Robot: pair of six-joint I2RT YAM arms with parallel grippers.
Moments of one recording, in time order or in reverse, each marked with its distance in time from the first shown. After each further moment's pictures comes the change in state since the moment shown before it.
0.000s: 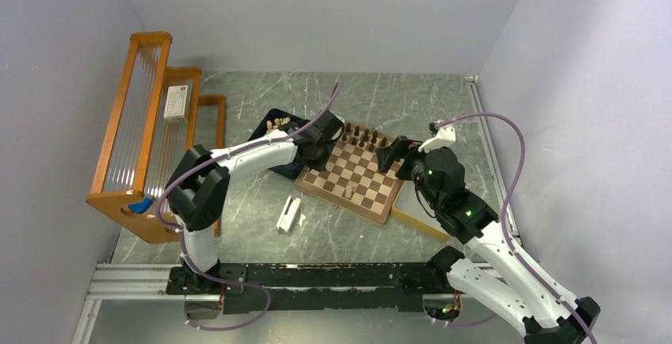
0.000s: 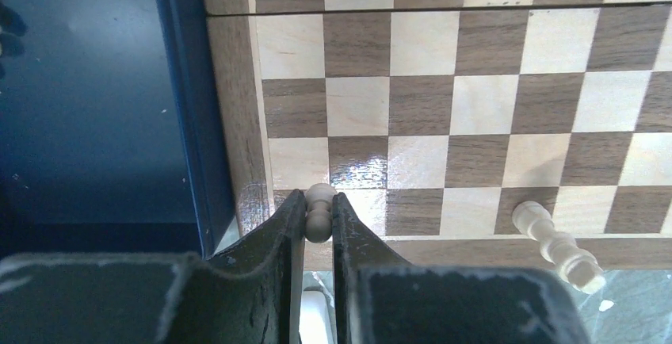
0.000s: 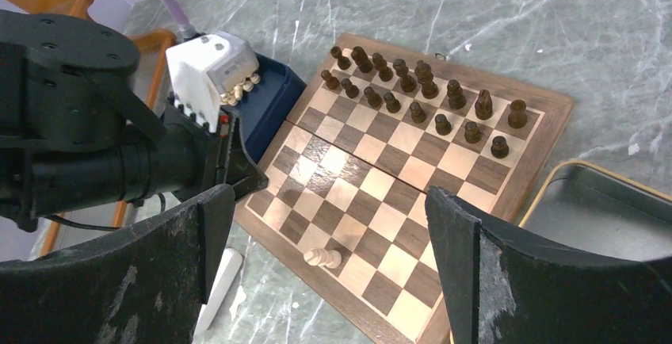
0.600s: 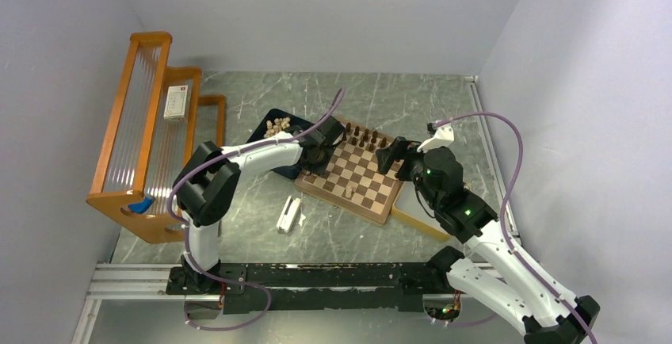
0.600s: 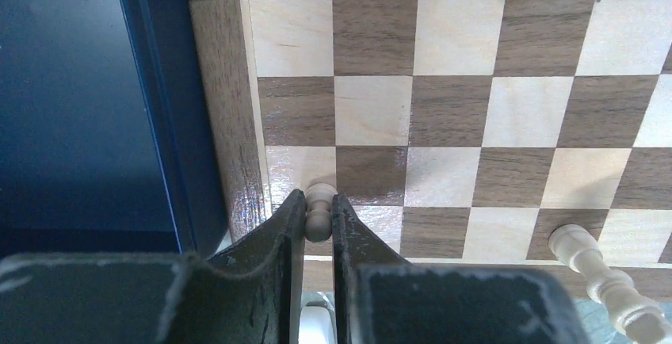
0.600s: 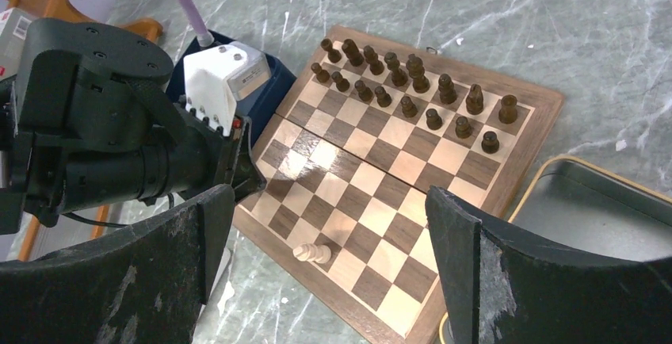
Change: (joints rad) left arm -0.003 0.071 -0.011 0.007 -0.013 -0.003; right arm 0.000 0.008 0.002 -0.018 0.006 -0.022
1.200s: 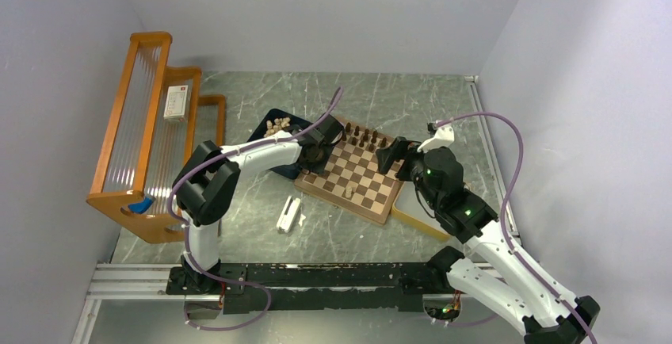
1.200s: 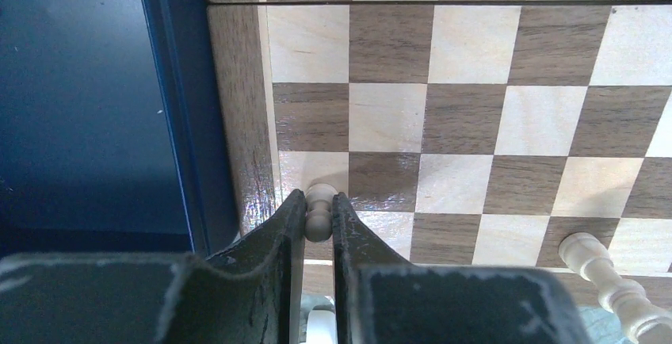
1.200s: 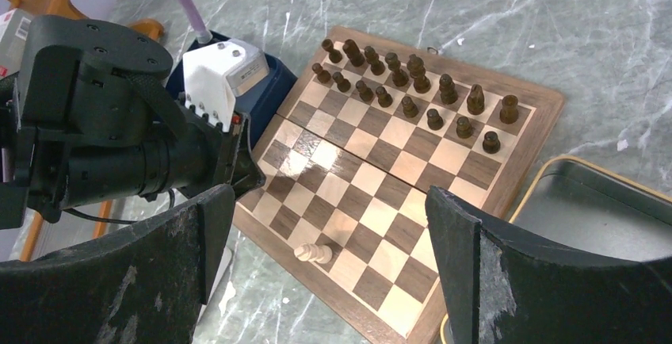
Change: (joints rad) left arm 0.018 0.005 0.001 0.004 -0.010 0.002; right arm 0.000 -0.006 0.000 0.000 -0.002 0.004
